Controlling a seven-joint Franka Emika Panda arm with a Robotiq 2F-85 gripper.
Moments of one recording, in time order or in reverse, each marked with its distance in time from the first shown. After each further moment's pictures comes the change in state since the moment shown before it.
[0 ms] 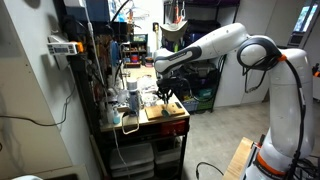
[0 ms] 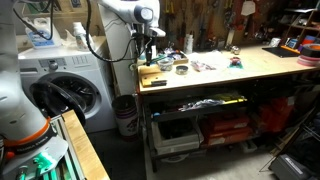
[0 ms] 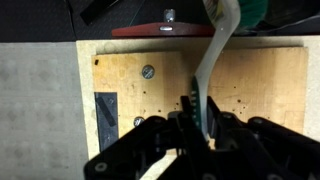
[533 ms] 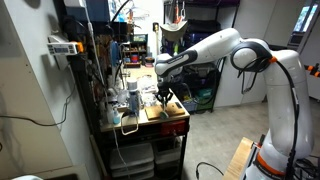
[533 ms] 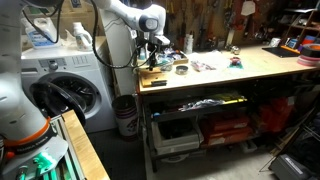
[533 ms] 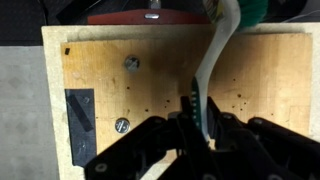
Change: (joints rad) arm -0.002 0.066 -0.044 0.004 0.113 0.078 -0.102
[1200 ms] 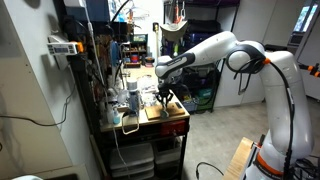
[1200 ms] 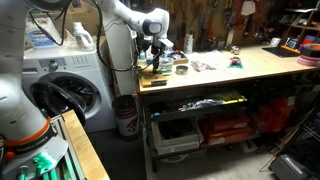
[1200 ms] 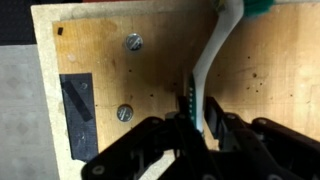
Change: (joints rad) arm 0.001 0.046 -0.030 0.026 0.011 0.033 -0.004
